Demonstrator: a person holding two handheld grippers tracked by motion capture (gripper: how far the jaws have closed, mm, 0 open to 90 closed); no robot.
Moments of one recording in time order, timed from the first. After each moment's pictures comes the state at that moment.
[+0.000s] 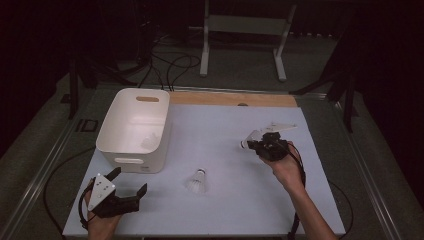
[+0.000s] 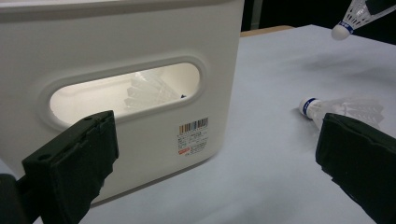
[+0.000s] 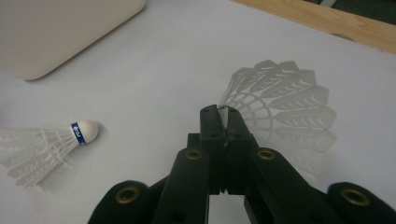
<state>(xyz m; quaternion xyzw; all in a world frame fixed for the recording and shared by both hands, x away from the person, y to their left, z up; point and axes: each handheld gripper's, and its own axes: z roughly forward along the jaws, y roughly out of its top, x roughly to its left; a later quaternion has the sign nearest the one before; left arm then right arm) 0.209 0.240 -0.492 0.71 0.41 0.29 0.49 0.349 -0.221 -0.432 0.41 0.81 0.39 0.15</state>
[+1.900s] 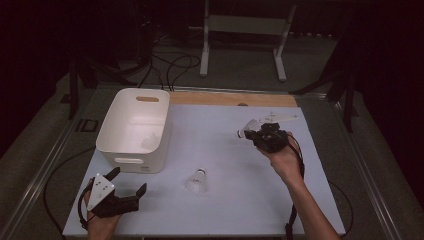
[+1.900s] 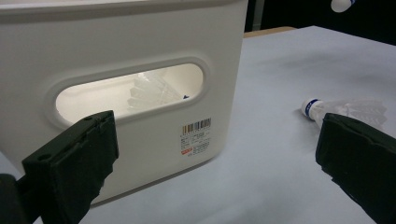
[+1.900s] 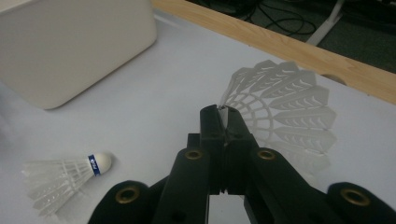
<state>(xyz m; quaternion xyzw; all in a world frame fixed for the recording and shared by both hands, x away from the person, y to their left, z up) 0.209 0.241 -0.492 0.70 0.42 0.29 0.49 0.354 -0.208 -0.397 0.39 0.80 0.42 0.17</state>
